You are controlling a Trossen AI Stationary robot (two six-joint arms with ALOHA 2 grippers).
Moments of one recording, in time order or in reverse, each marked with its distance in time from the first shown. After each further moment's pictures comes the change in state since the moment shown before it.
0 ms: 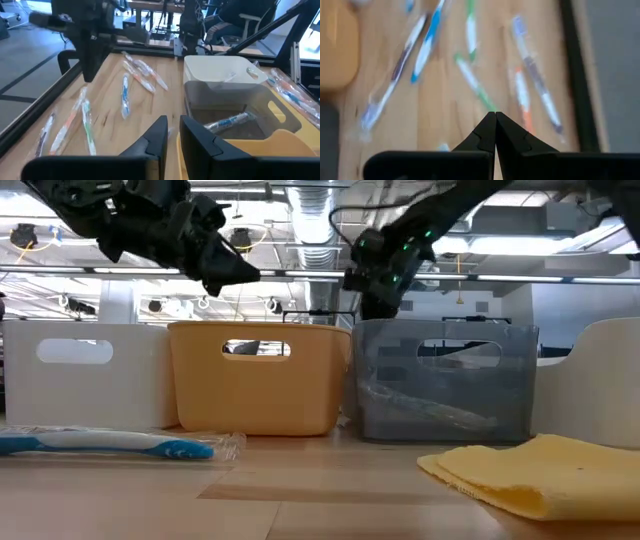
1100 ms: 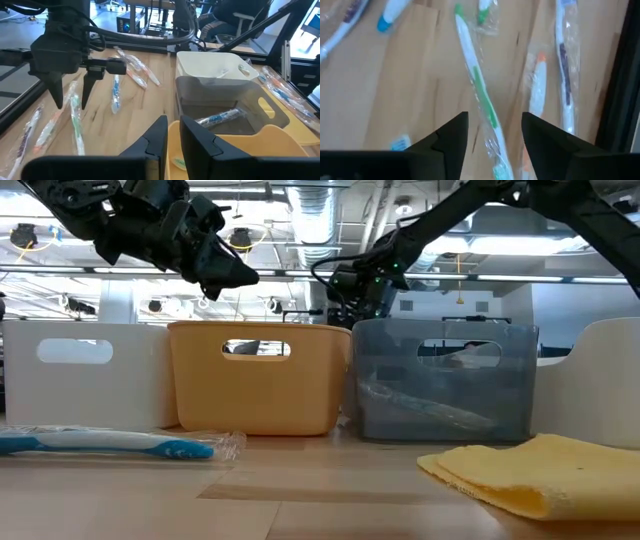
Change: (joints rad) left arm -0.034 0.002 -0.021 0.009 0.000 -0.030; right arm 0.009 0.252 0.184 -0.098 0.066 -0.270
